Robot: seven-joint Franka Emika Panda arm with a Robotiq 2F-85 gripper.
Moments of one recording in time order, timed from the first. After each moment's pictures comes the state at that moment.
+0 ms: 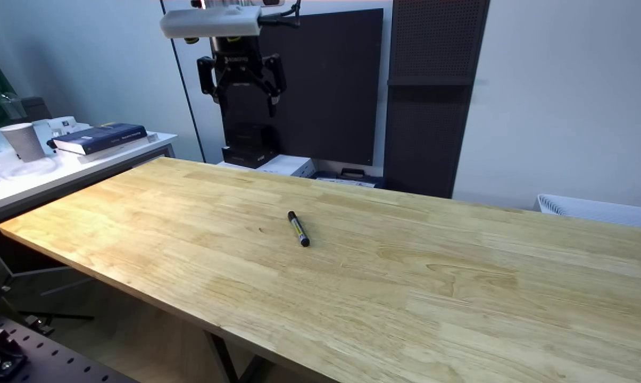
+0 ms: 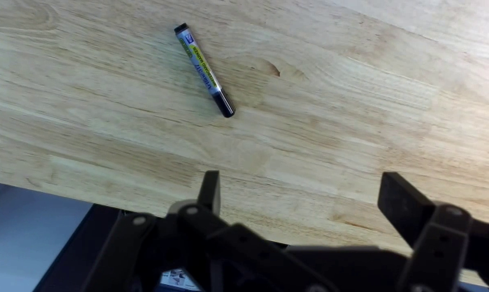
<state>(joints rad) -0.03 0.05 -0.03 -2.34 0.10 2.51 -0.34</state>
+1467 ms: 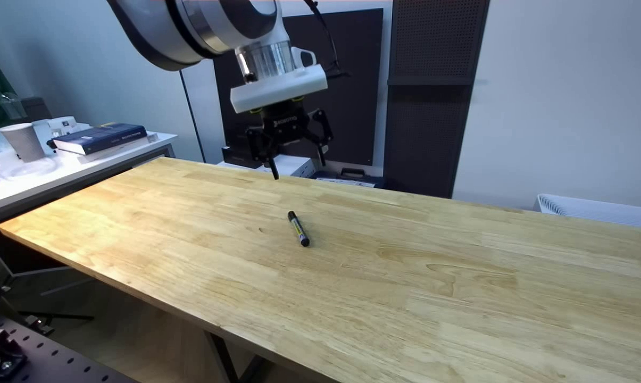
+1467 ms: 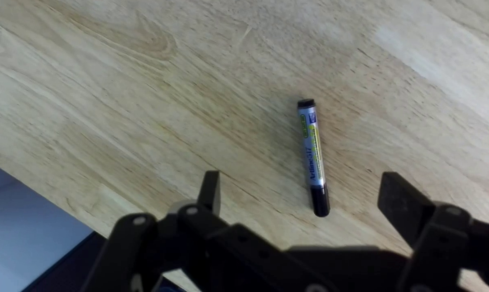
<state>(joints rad) -0.10 0.28 -0.09 -2.32 -0.32 2.68 -0.39</state>
